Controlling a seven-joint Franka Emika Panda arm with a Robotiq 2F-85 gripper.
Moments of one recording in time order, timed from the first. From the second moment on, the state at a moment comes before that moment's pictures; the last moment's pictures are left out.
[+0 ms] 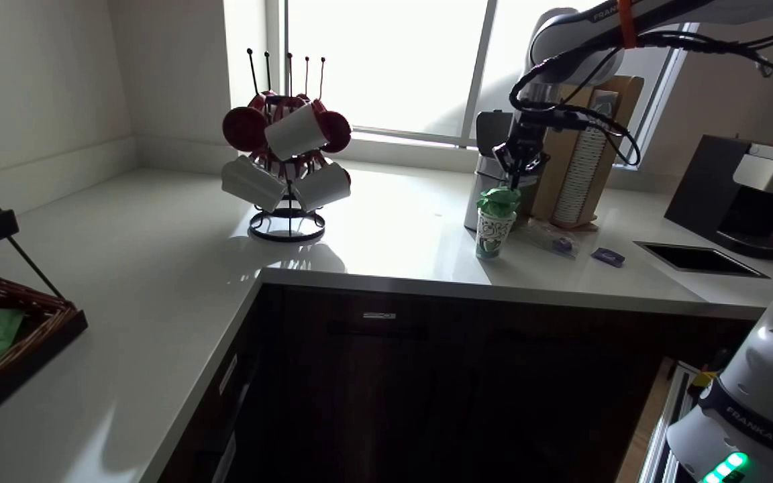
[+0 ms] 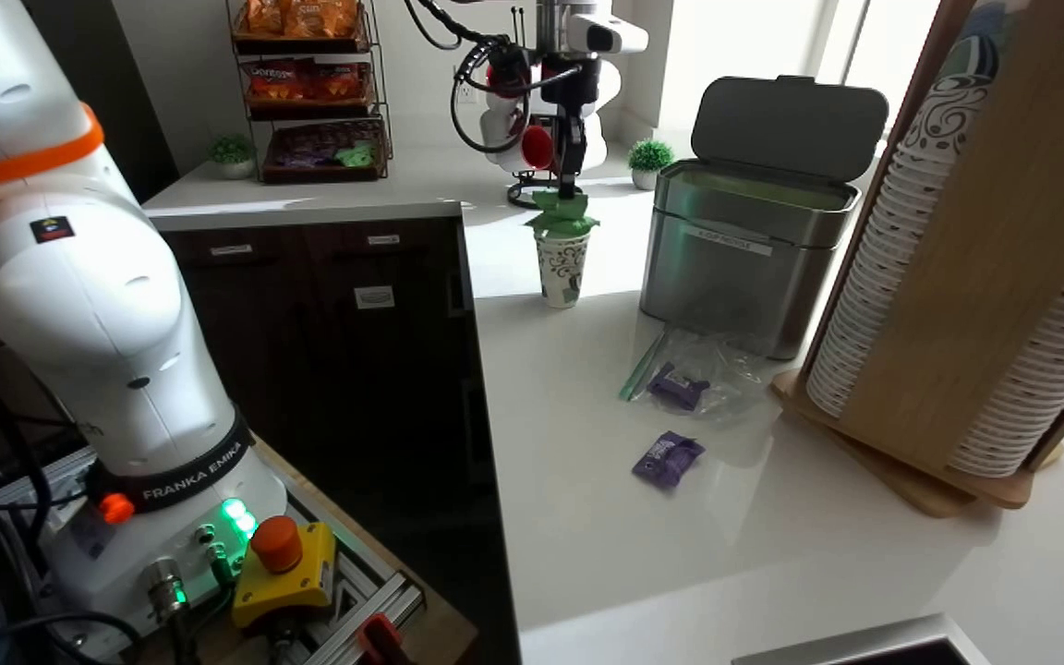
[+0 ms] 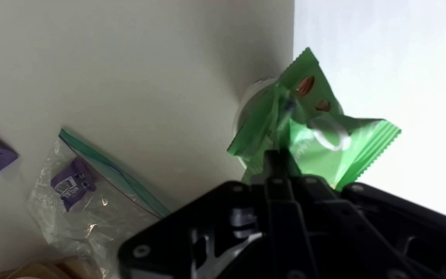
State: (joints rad) arm -0.17 -0.12 -0.07 -2.14 -0.04 2.03 0.57
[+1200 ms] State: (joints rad) arm -0.15 -0.04 -0.07 -2.07 -0.13 1.89 0.56
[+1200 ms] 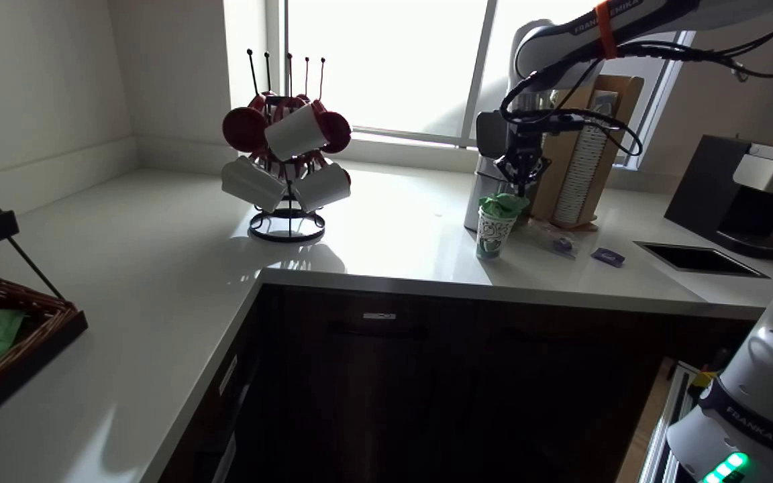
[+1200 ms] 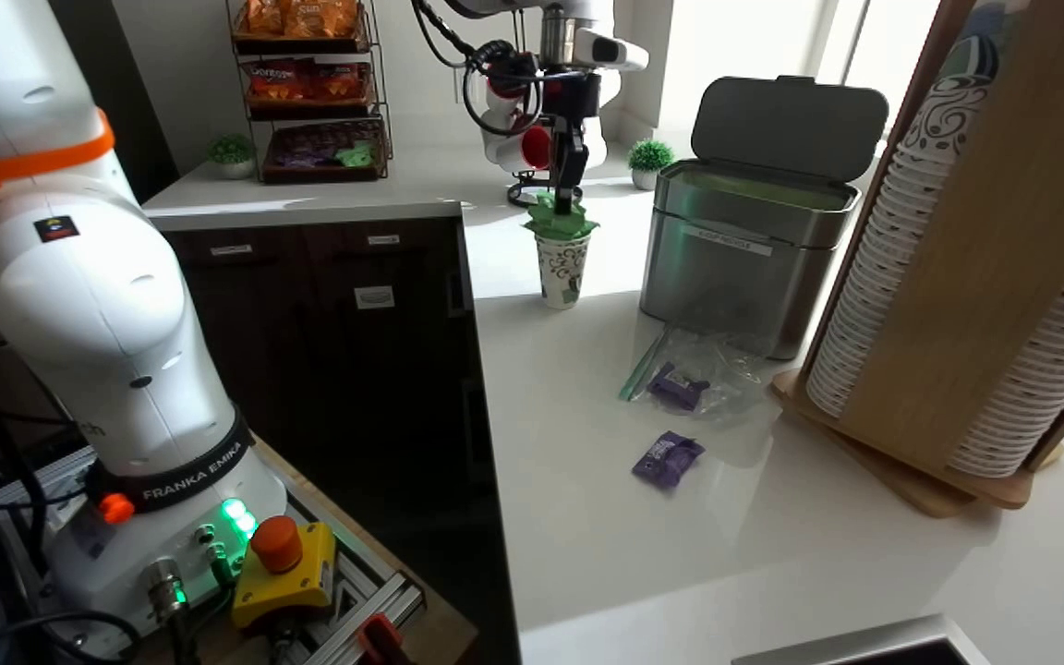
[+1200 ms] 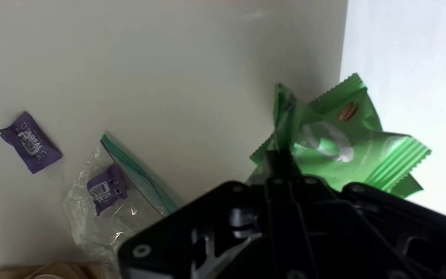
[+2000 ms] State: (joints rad) arm -0.12 0.01 -0.07 -2.02 -0.15 1.89 0.58
